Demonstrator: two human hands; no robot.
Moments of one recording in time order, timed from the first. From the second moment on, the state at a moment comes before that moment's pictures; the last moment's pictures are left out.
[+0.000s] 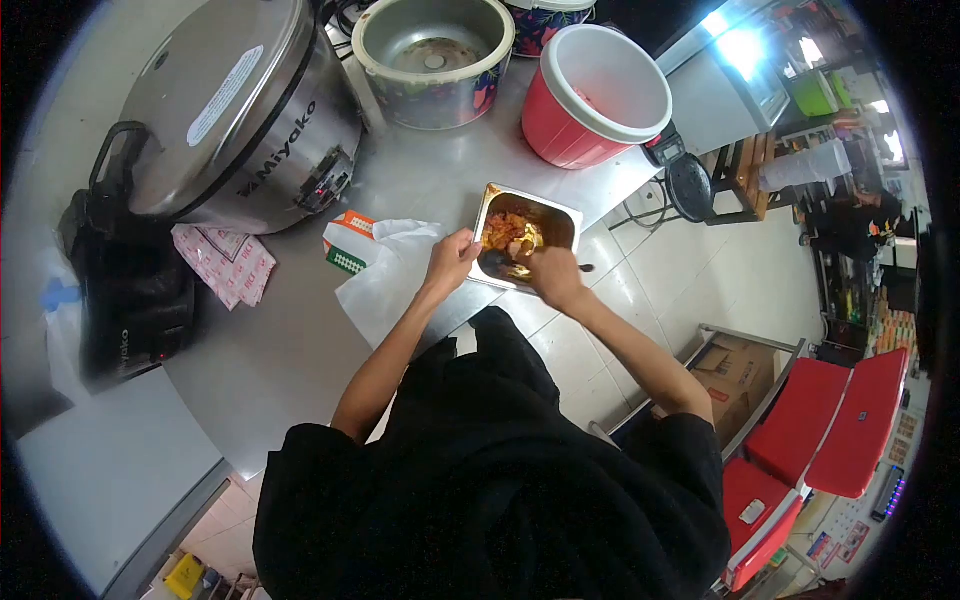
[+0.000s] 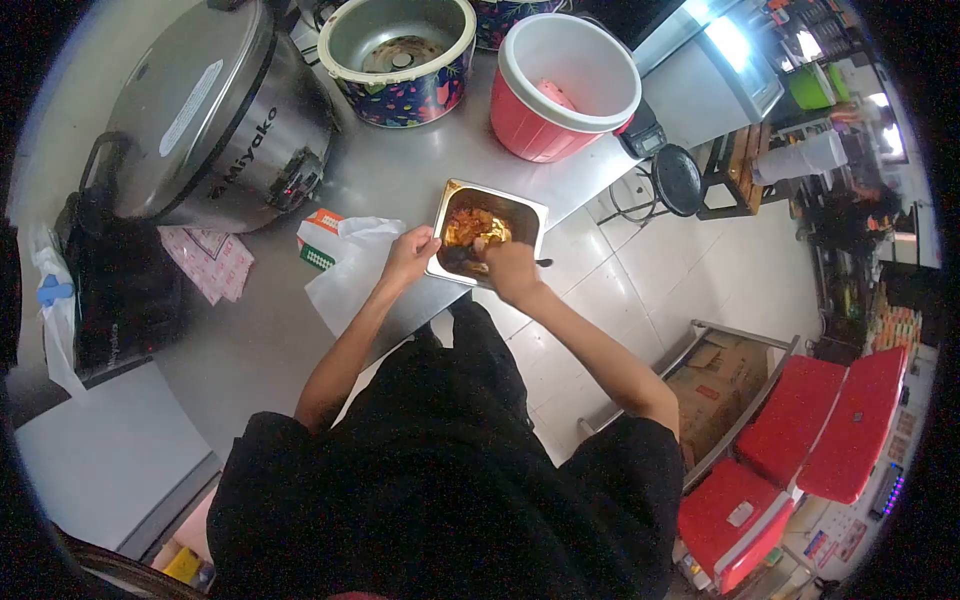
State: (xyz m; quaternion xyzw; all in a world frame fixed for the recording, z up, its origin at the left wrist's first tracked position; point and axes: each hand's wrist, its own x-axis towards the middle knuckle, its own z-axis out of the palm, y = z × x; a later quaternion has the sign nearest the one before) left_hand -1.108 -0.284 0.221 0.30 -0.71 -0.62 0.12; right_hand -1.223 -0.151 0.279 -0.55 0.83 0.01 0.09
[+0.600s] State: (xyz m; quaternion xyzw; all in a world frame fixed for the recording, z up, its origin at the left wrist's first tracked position) left_hand -1.112 -0.290 0.244 0.30 -0.72 -0.62 0.03; right_hand -1.225 -0.147 0.274 -0.61 0.78 0.00 0.13
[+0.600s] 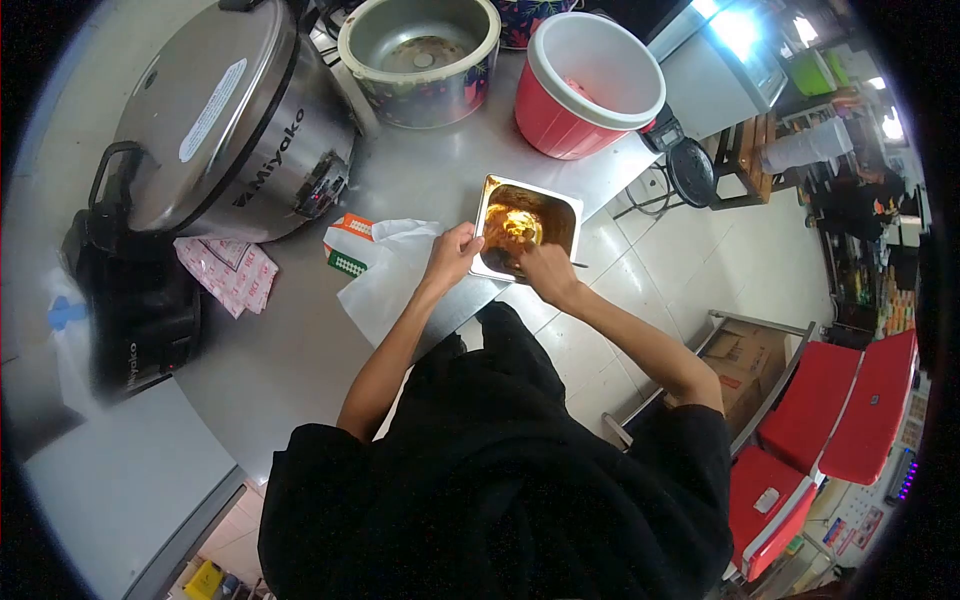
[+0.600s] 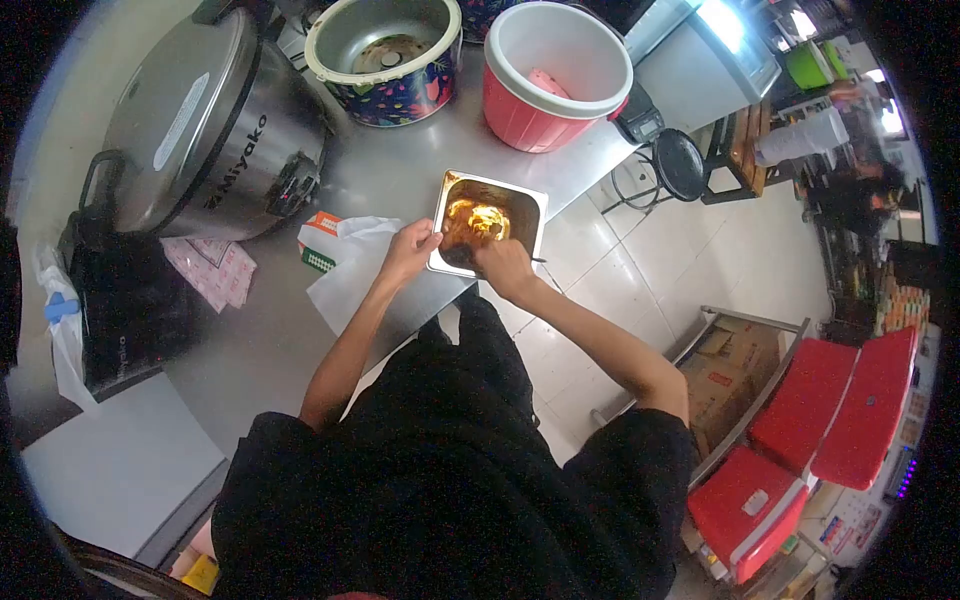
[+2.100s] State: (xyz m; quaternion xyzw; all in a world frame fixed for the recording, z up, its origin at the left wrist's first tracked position) left_hand -0.967 -0.288 0.190 0.43 -0.89 -0.11 -0.09; right_hand -1.131 -0.274 0.246 -0.82 0.55 -0.03 -0.13
